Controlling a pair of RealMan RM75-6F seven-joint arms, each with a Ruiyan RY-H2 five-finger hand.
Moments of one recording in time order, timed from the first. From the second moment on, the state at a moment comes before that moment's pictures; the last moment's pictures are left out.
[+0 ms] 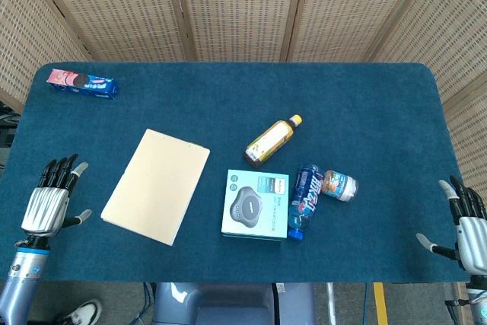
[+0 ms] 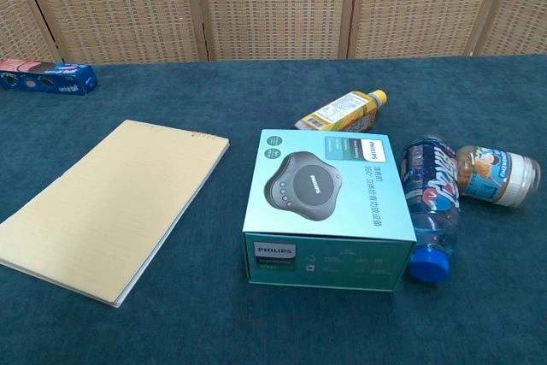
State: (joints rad) left arm -0.22 -1.35 -0.05 -1.41 1.48 1.41 0.10; right arm 0.03 -1.12 0.08 -1.56 -1.50 1.52 0.24
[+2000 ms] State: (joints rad) left arm -0.26 -1.42 0.03 -1.36 1.58 1.31 0.15; right arm 0.03 -1.12 0.08 -1.56 -1.49 1.51 0.25
